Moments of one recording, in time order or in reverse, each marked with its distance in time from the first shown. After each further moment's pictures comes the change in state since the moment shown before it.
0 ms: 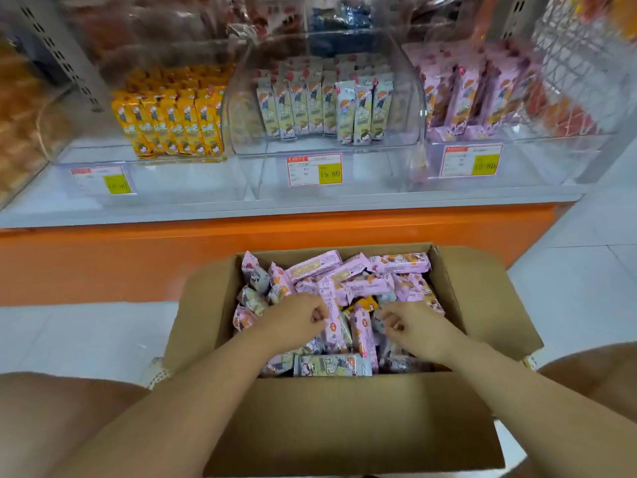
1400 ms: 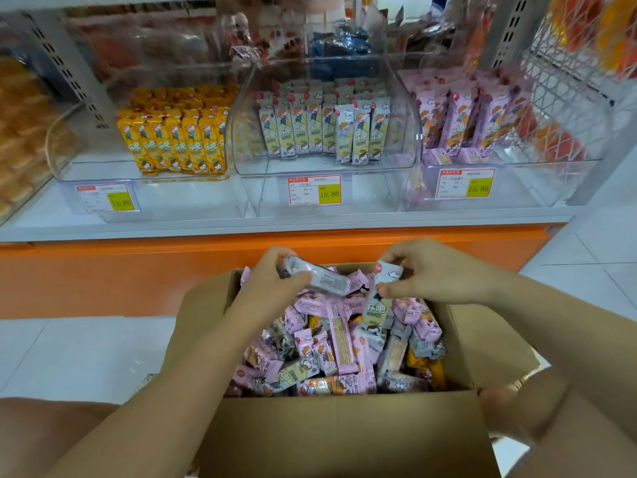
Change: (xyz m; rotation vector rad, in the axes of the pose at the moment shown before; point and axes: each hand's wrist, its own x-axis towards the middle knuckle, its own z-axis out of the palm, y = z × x) left_hand -0.020 0.024 -0.060 -0.737 0.409 -0.134; right_hand -0.015 -0.063 -0.112 0.166 0.015 -0.158
